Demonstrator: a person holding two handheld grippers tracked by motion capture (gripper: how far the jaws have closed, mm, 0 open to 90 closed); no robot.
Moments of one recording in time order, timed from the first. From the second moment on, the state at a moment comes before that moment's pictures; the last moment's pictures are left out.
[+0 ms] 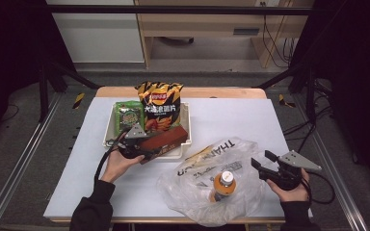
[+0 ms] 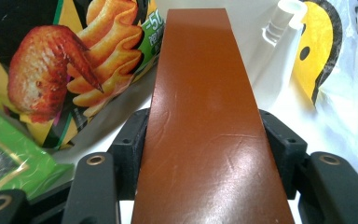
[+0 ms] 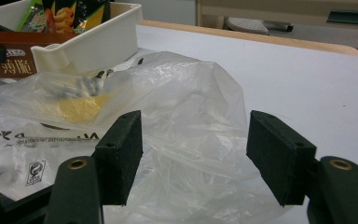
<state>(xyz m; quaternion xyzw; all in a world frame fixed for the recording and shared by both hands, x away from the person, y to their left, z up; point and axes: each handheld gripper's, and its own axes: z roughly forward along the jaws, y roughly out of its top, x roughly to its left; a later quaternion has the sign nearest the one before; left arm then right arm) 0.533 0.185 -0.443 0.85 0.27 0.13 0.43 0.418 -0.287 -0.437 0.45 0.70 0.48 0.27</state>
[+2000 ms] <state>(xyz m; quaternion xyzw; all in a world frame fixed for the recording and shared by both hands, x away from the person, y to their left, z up) 0.488 0.216 -0.450 0.78 0.41 0.19 0.43 0.417 -0.285 -0.439 0.45 0.71 0.47 0.27</state>
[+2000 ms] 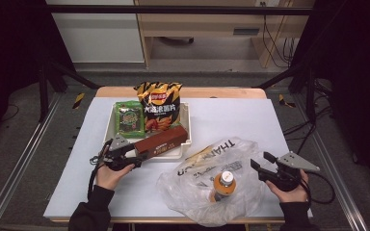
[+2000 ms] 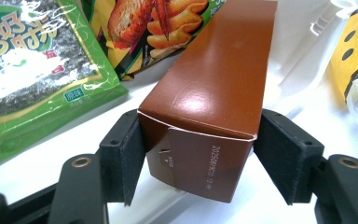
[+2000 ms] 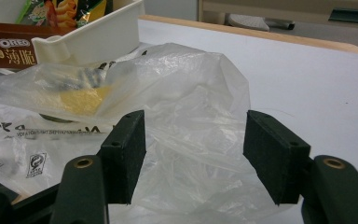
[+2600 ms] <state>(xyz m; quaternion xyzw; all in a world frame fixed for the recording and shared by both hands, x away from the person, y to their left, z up) 0.502 0.217 -0.456 0.77 0.42 0.19 0.44 0.417 -0.282 -0.441 0.44 0.71 0.47 0.27</state>
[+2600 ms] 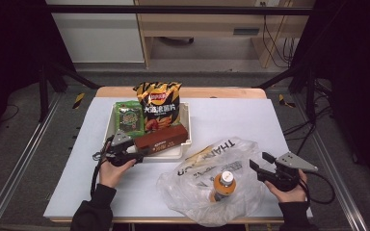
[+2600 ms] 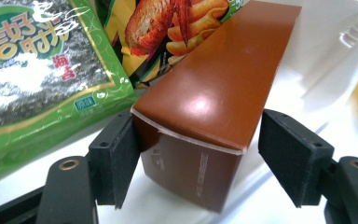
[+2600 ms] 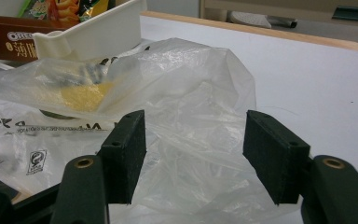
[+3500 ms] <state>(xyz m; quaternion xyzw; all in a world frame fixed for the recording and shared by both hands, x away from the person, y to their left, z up) 0.519 0.226 -0.464 0.72 0.48 0.20 0.46 0.418 -0.281 -0.442 0.44 0.72 0.47 0.27</state>
